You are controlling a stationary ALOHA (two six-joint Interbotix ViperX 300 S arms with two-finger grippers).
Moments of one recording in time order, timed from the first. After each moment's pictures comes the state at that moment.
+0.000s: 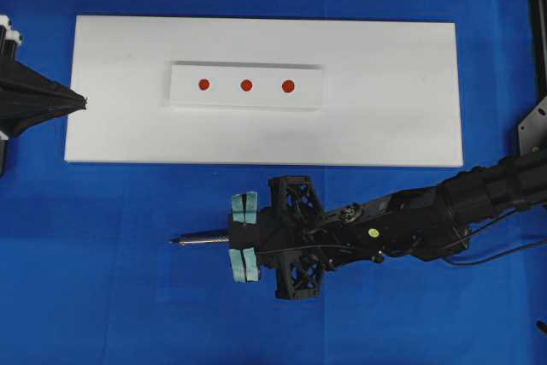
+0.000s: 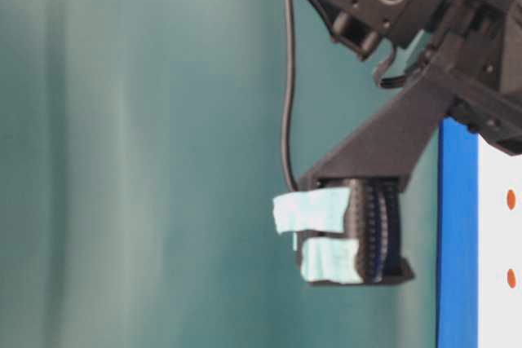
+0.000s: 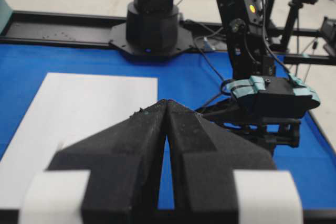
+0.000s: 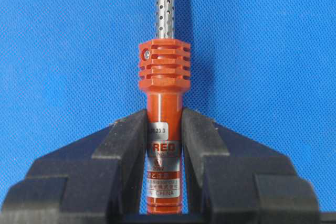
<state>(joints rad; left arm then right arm) -0.04 -1.01 1.21 0.00 -0.29 -0.06 0.31 0.33 0.34 -0.49 0.31 0.83</state>
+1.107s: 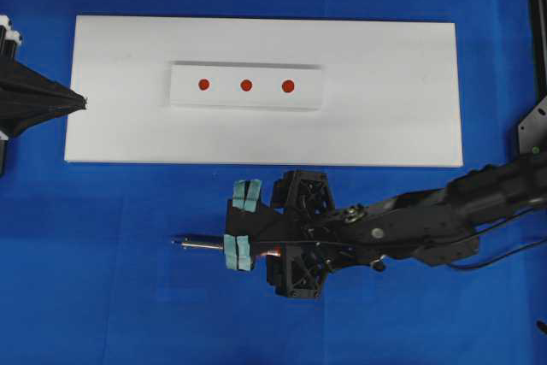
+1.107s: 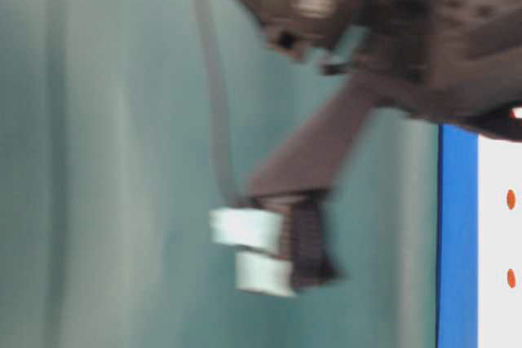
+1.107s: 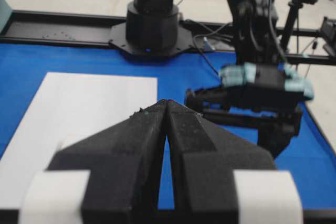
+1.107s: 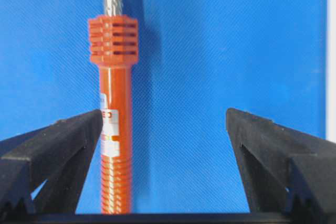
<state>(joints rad) -0.04 -1.01 1.21 0.00 -0.29 -0.06 0.32 0.26 0.29 -0.36 0.55 0.83</state>
